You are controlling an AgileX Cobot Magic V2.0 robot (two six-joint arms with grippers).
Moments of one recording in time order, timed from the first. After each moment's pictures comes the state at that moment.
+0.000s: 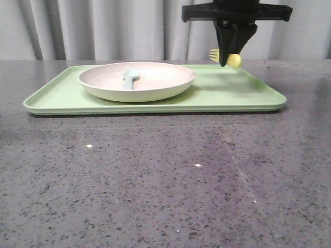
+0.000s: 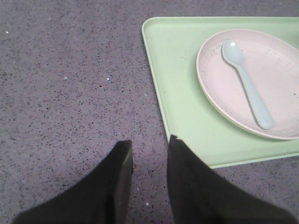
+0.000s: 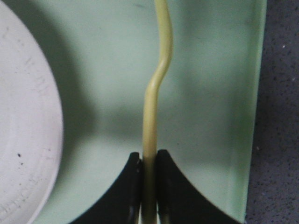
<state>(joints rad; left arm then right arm) -0.10 0.96 -0.87 -0.21 0.62 0.01 0.41 2.03 -1.96 -0.05 1.25 0.36</state>
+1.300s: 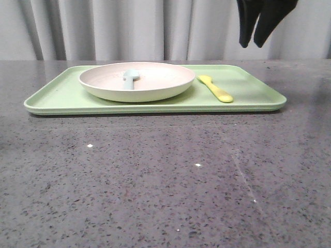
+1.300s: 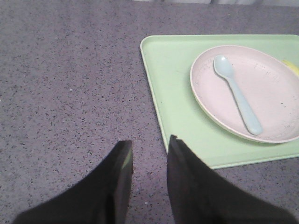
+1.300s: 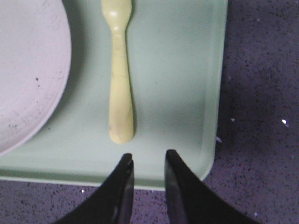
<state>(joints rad) -0.10 0.83 -0.82 -0.21 0.60 0.01 0.41 1.71 -1.64 -0.03 1.16 0.36</state>
